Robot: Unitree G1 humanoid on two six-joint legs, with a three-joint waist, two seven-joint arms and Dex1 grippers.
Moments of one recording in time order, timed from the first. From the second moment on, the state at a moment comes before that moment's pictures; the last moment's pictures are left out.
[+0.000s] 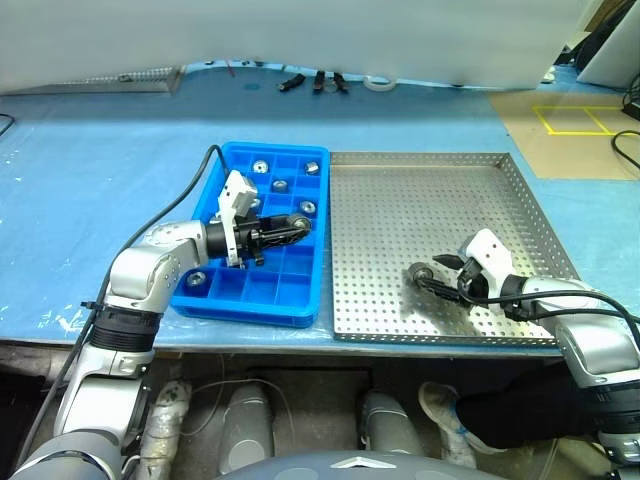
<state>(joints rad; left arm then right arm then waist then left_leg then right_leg) -0.53 0.47 -0.03 0.01 -0.55 0.68 -0.99 -0.13 -0.78 -0.04 -0.14 0.28 0.48 0.84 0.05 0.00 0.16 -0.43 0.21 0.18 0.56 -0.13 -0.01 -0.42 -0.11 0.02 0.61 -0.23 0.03</state>
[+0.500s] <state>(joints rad) -0.50 0.53 0.06 0.00 -0.57 0.69 -0.92 -0.30 -0.71 -0.03 -0.25 0.37 0.55 0.86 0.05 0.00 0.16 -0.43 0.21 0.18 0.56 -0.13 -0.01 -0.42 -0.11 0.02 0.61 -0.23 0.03</state>
